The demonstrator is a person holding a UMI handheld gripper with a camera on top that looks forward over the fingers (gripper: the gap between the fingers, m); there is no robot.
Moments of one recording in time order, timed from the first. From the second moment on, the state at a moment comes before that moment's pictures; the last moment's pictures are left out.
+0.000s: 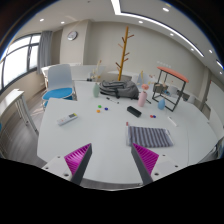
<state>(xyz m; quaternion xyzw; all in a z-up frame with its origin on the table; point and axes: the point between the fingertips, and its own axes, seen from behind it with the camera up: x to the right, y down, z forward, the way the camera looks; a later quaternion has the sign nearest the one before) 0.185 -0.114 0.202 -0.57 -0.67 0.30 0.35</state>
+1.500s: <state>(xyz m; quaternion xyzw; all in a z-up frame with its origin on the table) -0.051 0.055 0.101 -0.65 -0.65 0.34 0.21</state>
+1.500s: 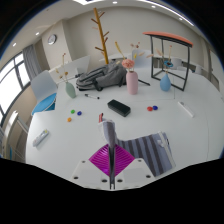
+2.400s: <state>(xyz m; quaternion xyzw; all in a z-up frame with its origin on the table) 0.075 0.194 0.246 -0.64 -0.63 0.27 0.35</state>
